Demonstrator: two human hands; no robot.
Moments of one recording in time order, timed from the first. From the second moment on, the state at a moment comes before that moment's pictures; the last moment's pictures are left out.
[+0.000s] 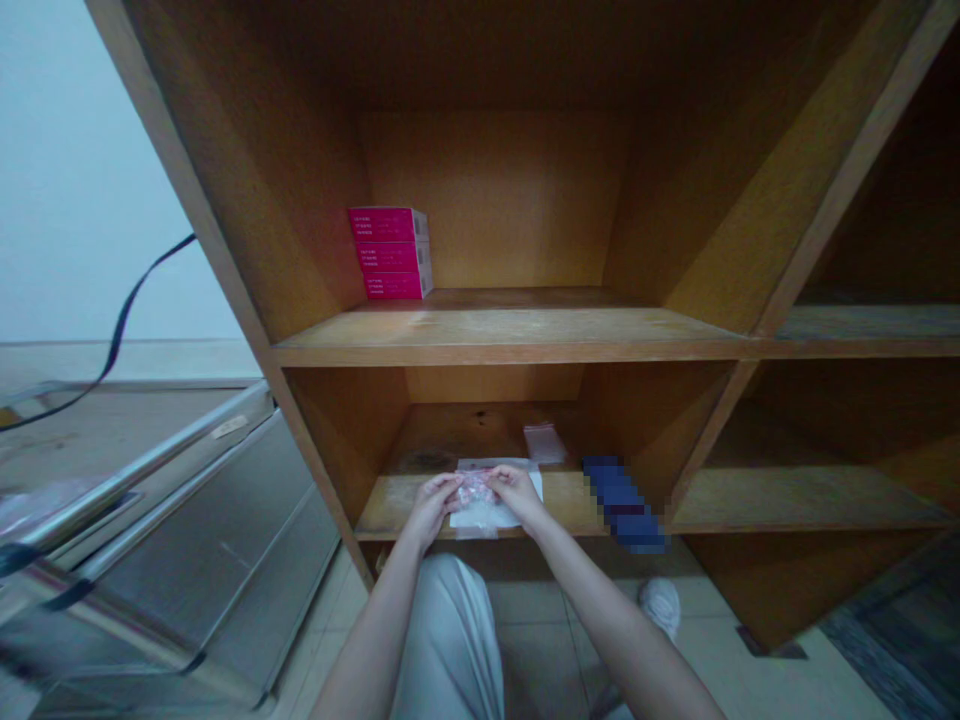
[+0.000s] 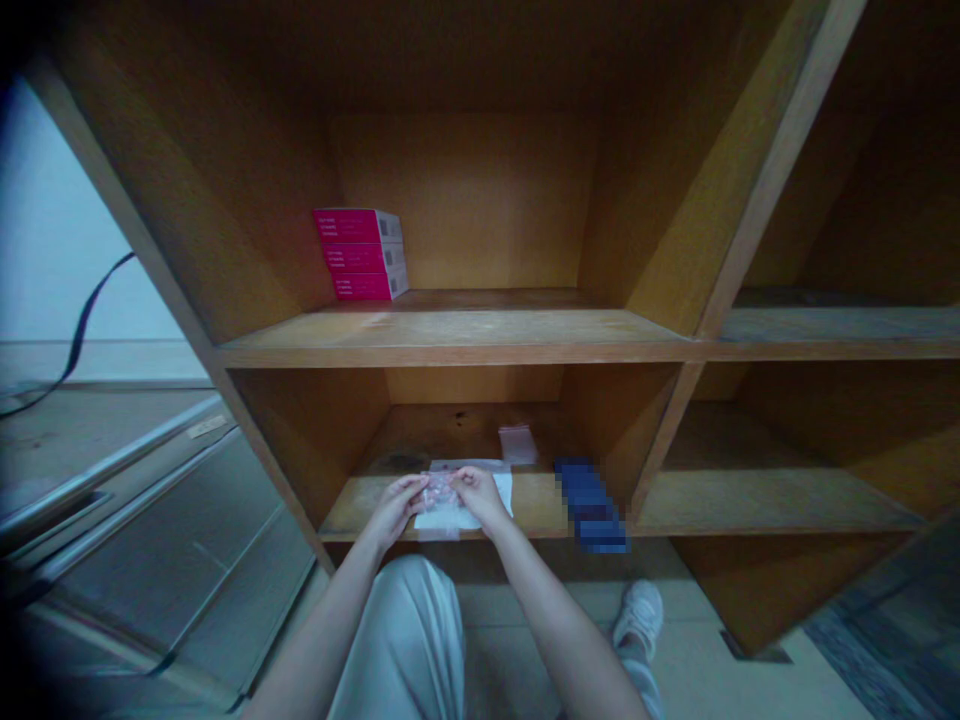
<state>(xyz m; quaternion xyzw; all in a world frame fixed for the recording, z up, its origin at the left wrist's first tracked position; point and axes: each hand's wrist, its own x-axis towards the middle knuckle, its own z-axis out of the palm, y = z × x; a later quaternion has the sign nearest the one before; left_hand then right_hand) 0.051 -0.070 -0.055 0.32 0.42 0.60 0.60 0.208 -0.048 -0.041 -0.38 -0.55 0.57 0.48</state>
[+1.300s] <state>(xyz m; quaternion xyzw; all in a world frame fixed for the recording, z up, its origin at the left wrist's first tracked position) 0.054 -0.073 -0.054 0.36 0.40 0.59 0.60 0.176 -0.047 -0.052 -0.38 -0.62 0.45 0.52</state>
